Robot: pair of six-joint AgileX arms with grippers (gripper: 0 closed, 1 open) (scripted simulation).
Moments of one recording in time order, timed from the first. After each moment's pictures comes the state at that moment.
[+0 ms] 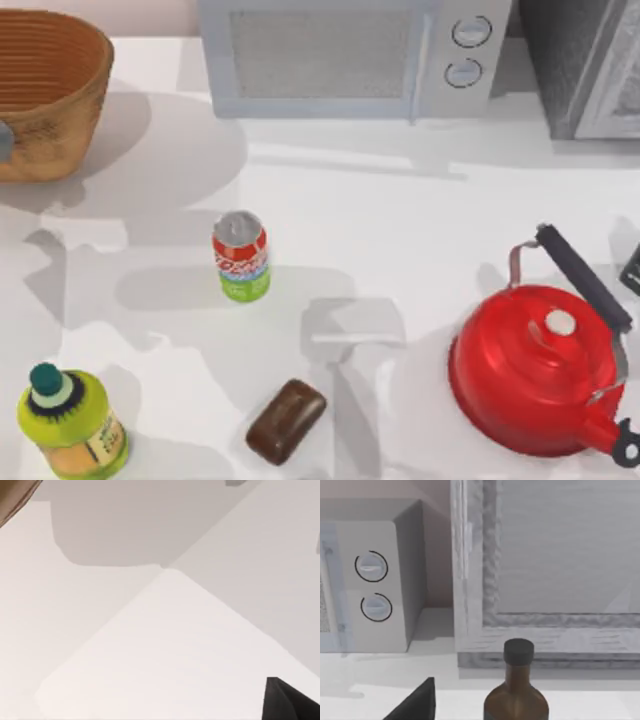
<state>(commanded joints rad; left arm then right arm) 0.18 2.00 1.47 -1.00 -0.01 0.97 0.00 0.00 0.00 0.00 0.00 0.00</state>
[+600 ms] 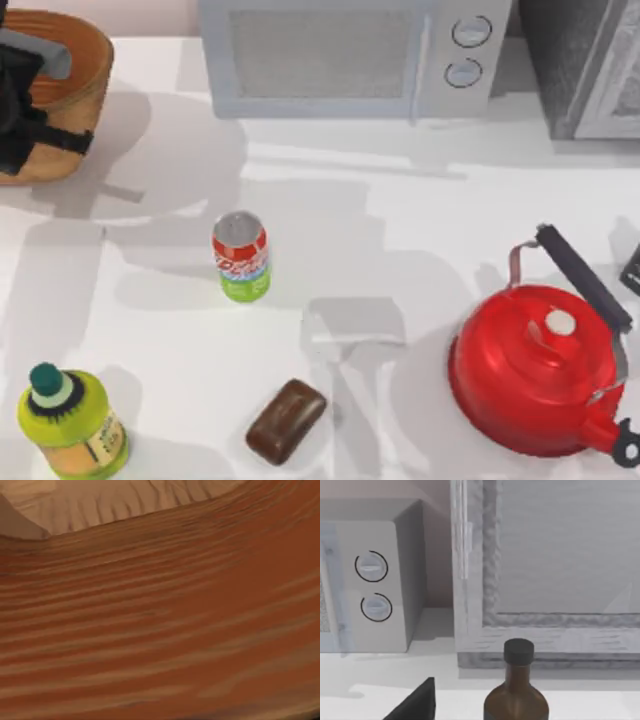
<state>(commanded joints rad) -0.04 2.04 1.68 -0.94 -0.09 0.27 0.00 0.00 0.00 0.00 0.00 0.00</state>
